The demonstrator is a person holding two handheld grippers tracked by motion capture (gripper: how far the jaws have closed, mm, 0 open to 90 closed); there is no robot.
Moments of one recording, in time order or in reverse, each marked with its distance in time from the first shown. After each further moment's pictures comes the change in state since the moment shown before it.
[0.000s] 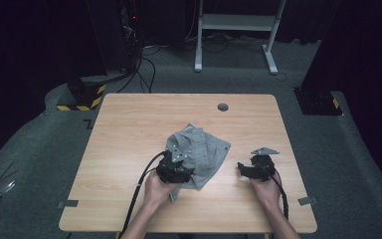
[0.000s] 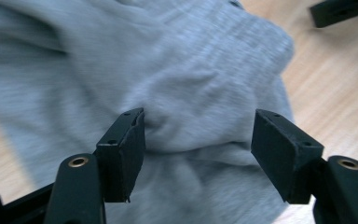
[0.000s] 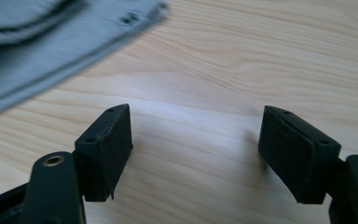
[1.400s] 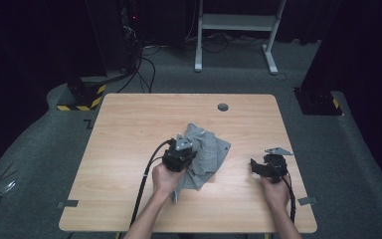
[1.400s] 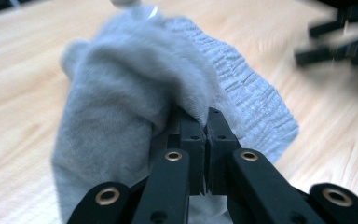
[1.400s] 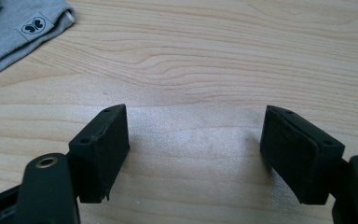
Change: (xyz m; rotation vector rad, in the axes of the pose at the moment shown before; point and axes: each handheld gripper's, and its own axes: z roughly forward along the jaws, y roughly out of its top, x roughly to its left) left arm 0.012 0.039 -0.016 -0.149 -0.016 -0.078; right arm -0.041 -0.014 -0.004 -0.031 -0.141 0.104
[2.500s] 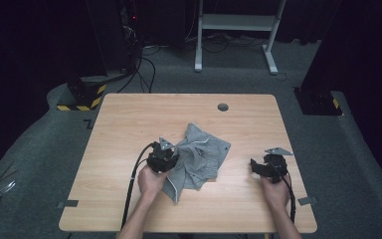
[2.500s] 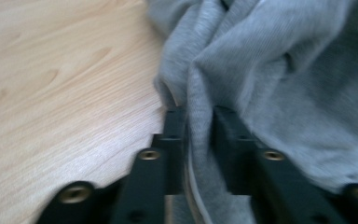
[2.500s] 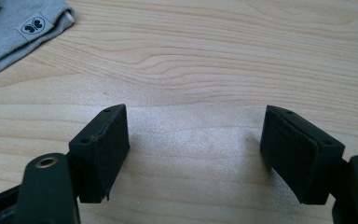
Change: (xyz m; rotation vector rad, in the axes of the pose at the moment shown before) left arm 0.034 -0.038 0.004 0.131 0.112 -0.034; right arm 0.000 0.000 0.000 -0.001 0.000 -0.002
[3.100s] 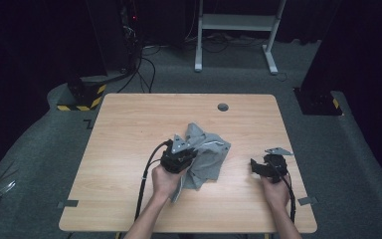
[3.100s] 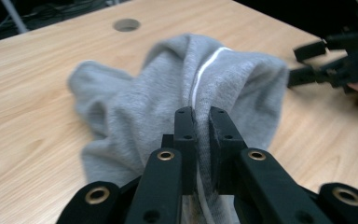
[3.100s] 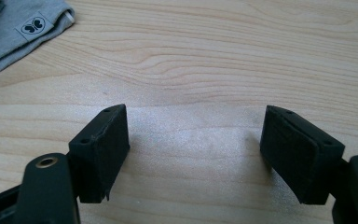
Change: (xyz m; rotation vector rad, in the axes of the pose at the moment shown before) left arm -0.036 0.032 -0.021 -0.186 -0.110 0.042; right arm 0.000 0.000 0.000 0.000 0.000 0.000
